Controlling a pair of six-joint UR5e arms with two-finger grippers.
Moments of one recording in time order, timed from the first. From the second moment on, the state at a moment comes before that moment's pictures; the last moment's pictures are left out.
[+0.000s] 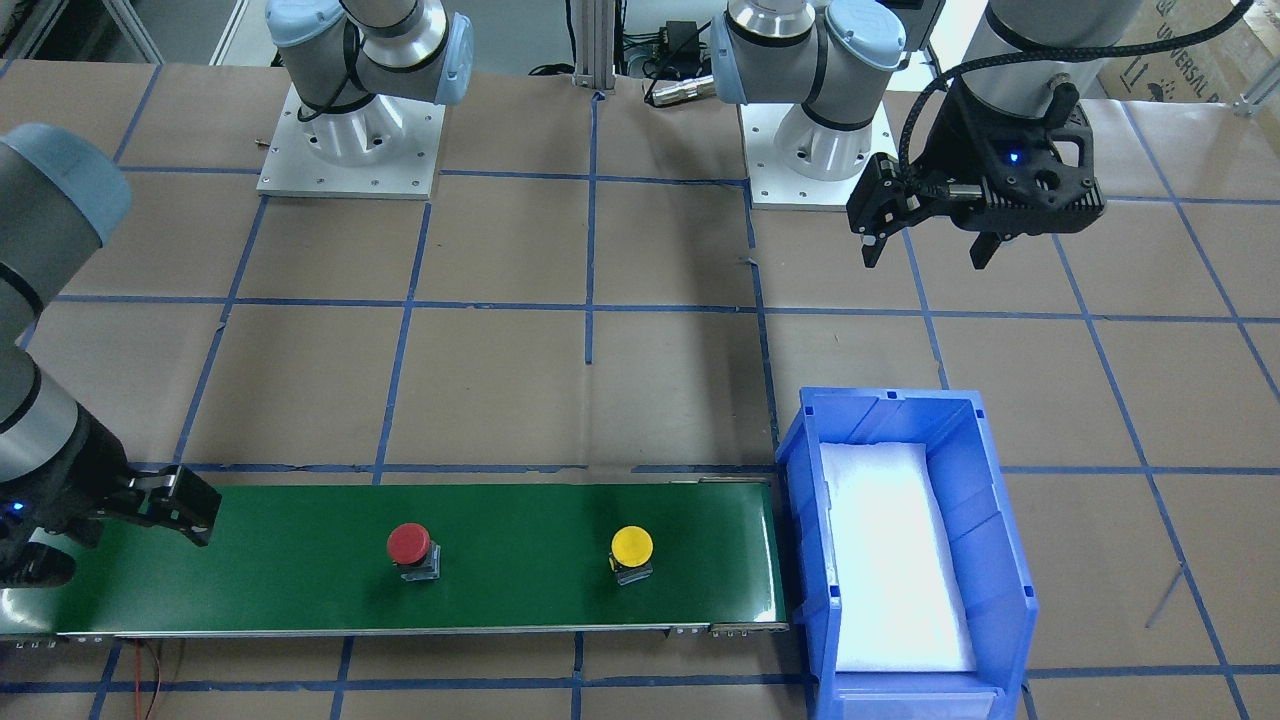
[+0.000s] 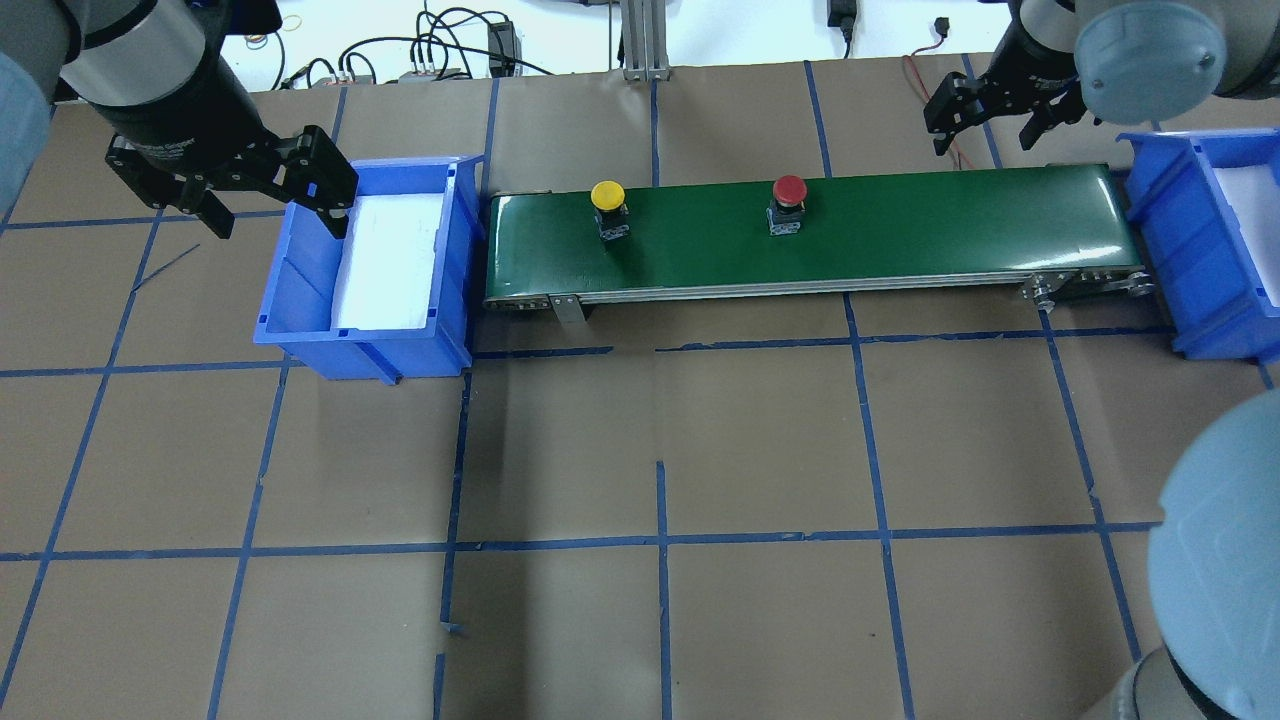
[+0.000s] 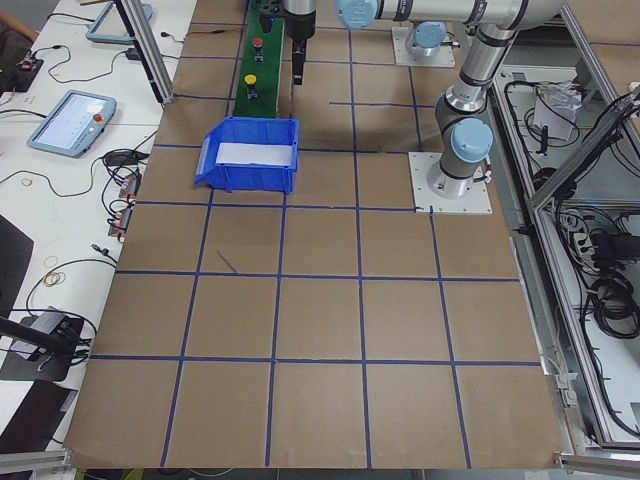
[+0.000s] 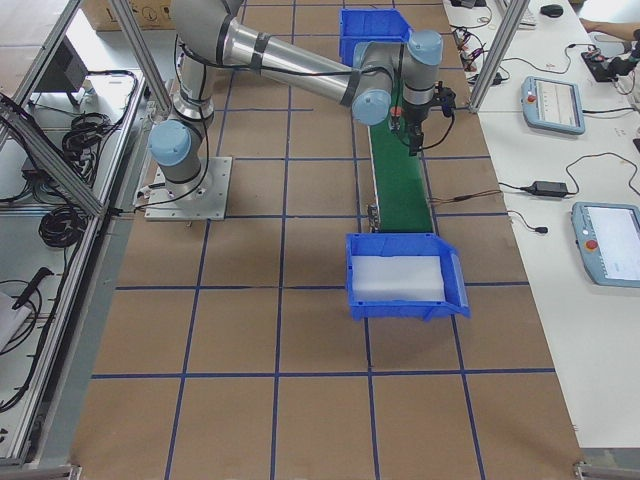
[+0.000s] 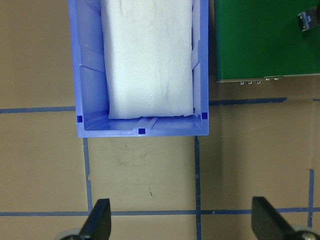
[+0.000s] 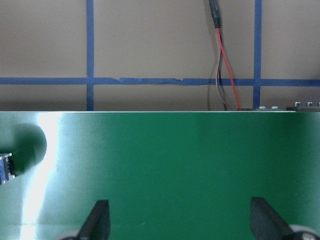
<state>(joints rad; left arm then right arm) -1.51 -1.56 -1.54 -1.57 1.62 0.09 1.38 -1.14 1.41 -1.95 -1.54 -0.21</state>
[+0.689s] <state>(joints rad) -1.51 -1.56 -1.54 -1.57 1.62 0.09 1.37 -1.14 1.42 -1.92 -1.54 -0.49</state>
